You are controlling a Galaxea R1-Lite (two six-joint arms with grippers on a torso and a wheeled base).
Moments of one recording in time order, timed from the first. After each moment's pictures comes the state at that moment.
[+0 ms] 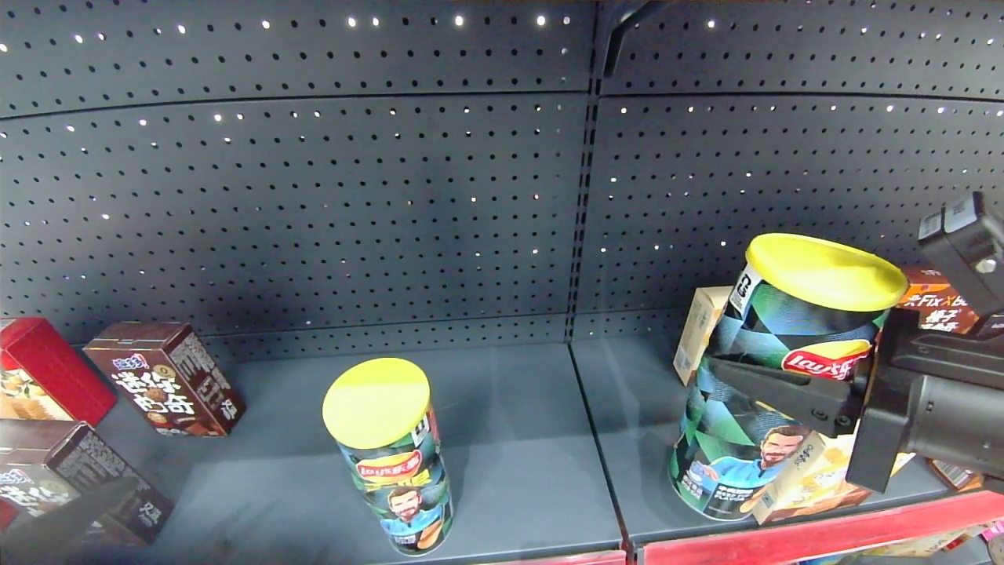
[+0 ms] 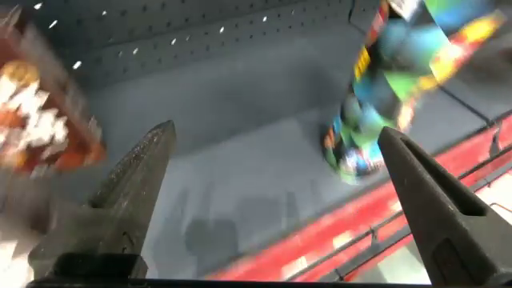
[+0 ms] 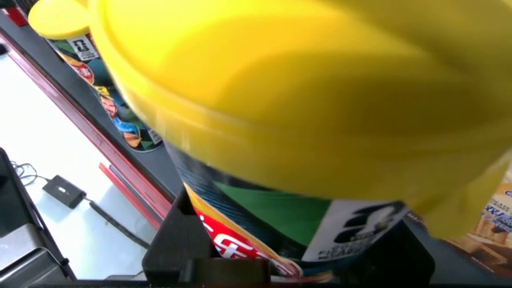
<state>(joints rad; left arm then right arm) 0.01 0.72 0.00 -0.63 -0.39 0.03 0.68 1.21 -0.71 -0.34 0.10 -0.12</state>
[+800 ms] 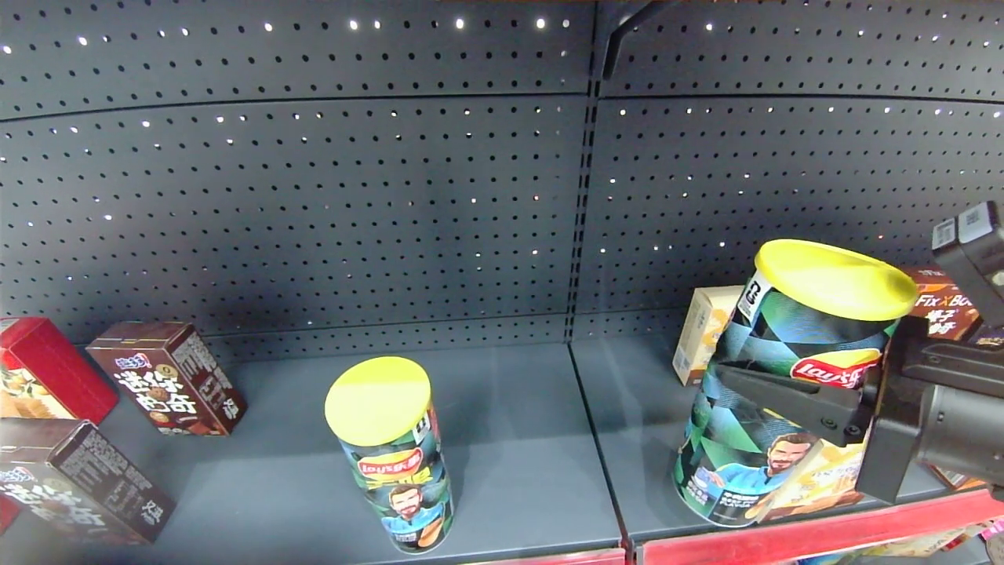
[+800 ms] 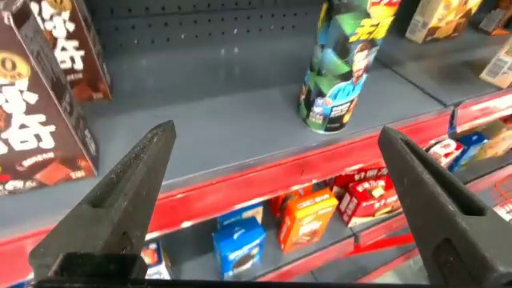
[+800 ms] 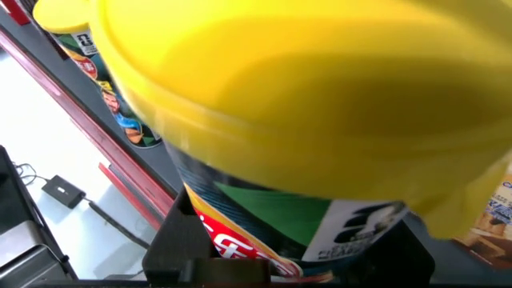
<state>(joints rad) 0.00 0.02 0.00 -0.06 -0.34 -0.08 0.68 1.20 -0.68 -0.36 0.11 -0.12</state>
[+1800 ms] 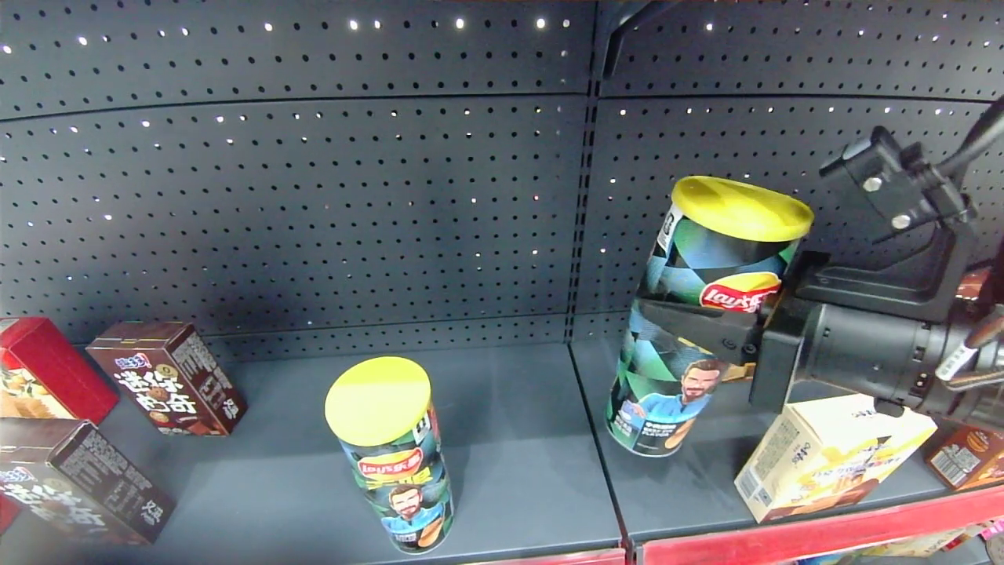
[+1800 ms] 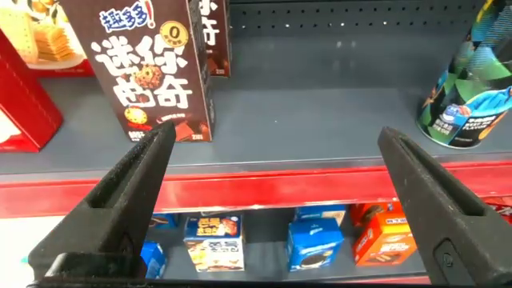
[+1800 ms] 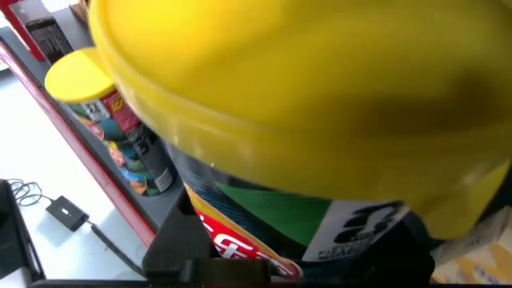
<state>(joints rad) 0.00 0.00 0.00 0.00 0.03 -0.02 0.72 1.39 -0.87 -0.44 0.13 -0.12</state>
